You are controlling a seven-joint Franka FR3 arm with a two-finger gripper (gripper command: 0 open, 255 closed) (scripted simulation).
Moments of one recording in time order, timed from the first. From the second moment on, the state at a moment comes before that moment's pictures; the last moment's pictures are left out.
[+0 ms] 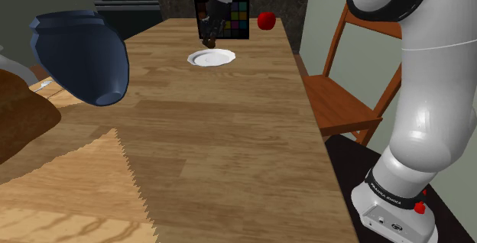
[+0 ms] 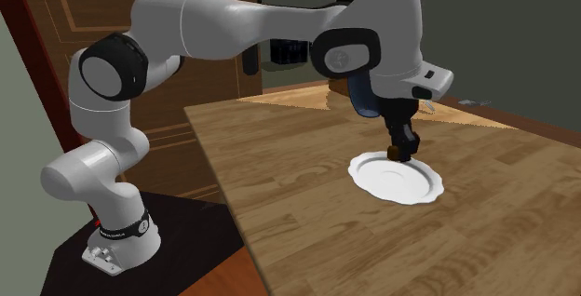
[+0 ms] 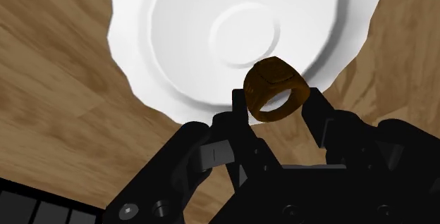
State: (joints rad) arm -0.10 0.39 0.19 -1.31 0.18 1.97 -0.20
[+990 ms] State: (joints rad) arm -0.11 0.38 0.20 -1.44 0.19 2.10 -0.23
